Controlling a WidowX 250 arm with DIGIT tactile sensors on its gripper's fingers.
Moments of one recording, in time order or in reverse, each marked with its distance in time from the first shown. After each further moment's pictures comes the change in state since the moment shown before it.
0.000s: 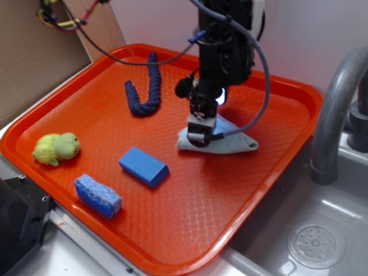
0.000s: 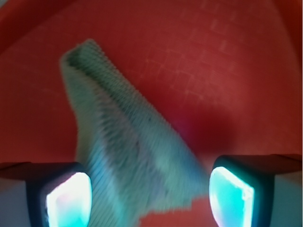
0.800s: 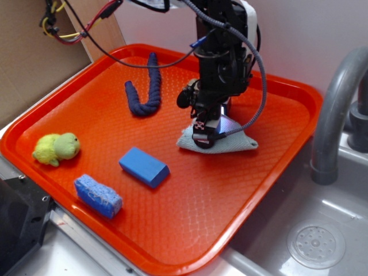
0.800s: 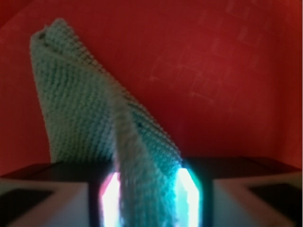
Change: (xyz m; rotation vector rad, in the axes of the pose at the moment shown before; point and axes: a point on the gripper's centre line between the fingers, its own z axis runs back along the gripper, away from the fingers) arm 0.004 -0.007 -0.017 -0.032 -0.068 -0.026
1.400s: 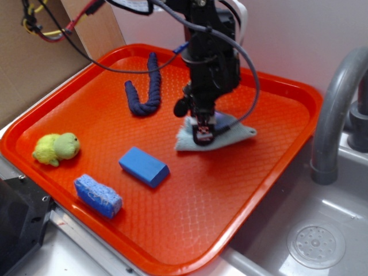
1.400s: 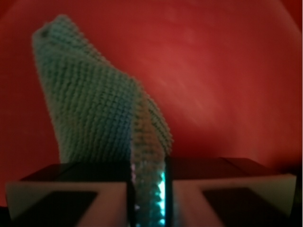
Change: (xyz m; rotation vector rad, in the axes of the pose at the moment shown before) arm -0.020 0.005 0.016 0.130 0.019 0.420
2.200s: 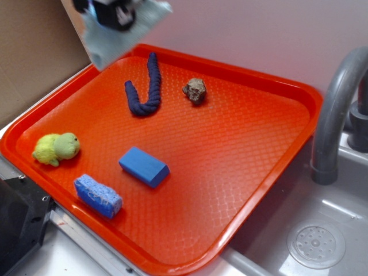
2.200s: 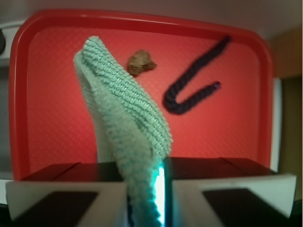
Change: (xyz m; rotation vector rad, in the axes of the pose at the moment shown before) arm -0.088 0.007 0.161 0.000 -0.001 0.807
